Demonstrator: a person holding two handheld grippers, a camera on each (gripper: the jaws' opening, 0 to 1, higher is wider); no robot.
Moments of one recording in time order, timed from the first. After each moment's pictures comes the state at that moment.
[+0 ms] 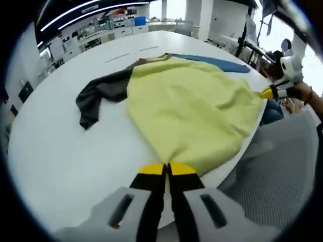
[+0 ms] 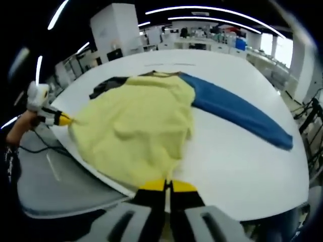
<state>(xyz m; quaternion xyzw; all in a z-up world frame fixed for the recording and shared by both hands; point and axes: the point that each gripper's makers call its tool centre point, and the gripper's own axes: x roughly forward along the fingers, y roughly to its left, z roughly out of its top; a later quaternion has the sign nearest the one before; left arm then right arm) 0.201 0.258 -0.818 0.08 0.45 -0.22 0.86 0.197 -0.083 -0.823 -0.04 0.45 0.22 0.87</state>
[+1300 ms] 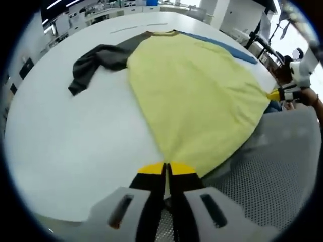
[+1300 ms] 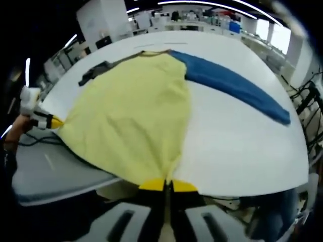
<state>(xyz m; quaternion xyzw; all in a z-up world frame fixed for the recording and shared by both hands) 0.167 0.264 -0.843 0.07 0.50 -0.20 0.84 0.170 -0.101 -0.843 -0.04 0.51 0.19 0.84</state>
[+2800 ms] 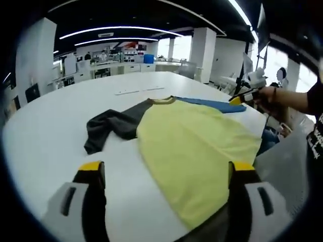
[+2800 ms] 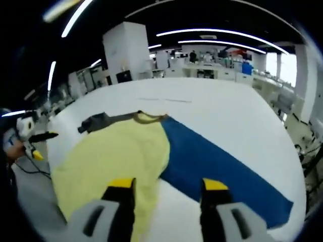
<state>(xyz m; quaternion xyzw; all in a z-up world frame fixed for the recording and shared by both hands) 0.224 0.255 -0.767 0.02 0.26 -0.24 0.93 0.370 -0.101 -0.795 -0.04 0.34 0.27 0.90</state>
